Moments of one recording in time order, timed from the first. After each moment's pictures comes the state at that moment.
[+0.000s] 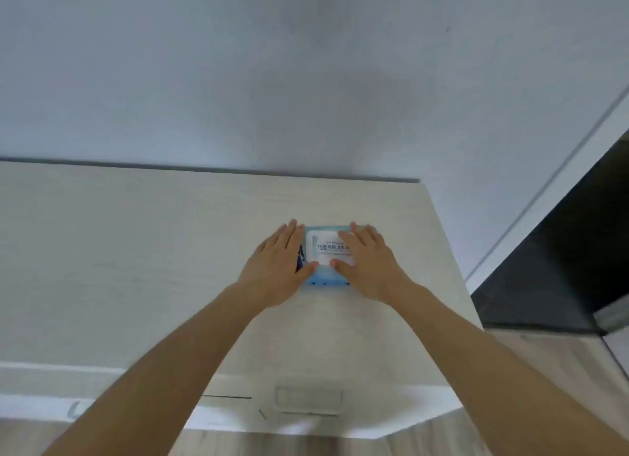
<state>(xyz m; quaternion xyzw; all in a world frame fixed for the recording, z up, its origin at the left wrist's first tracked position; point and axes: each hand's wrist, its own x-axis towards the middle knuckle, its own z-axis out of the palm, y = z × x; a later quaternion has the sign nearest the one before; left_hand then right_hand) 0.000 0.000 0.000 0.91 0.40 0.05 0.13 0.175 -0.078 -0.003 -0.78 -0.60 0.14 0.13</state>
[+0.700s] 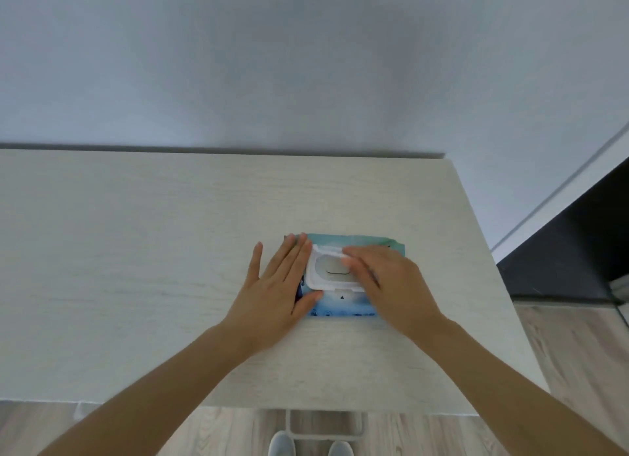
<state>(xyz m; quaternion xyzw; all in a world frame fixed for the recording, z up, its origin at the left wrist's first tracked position) -0.025 -0.003 -0.028 0.94 0.34 0.01 0.07 0.159 -0.092 -0.003 -0.69 -0.64 0.04 0.33</state>
